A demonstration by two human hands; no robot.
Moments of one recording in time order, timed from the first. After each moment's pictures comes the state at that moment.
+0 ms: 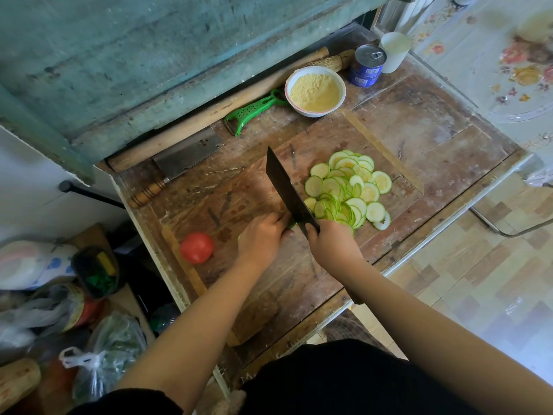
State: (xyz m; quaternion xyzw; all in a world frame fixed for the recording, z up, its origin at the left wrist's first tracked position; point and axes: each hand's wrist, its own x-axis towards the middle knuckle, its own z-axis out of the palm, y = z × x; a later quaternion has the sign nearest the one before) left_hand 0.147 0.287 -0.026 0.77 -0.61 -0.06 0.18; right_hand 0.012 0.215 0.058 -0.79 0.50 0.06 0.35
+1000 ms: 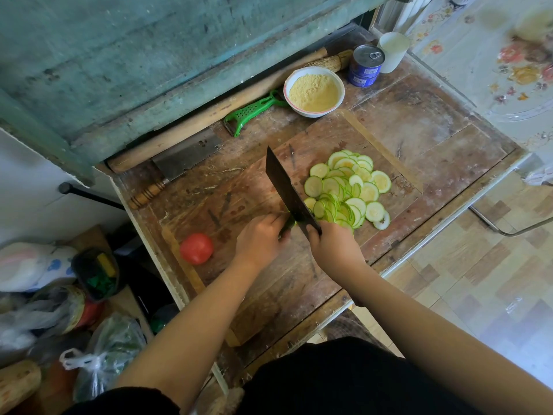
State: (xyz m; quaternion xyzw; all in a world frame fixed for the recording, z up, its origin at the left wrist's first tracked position) left_hand 0.147 0.289 -0.017 0.76 -0.61 -0.03 0.22; right_hand 0.007 0.221 0.065 -0.79 0.50 0.05 0.36
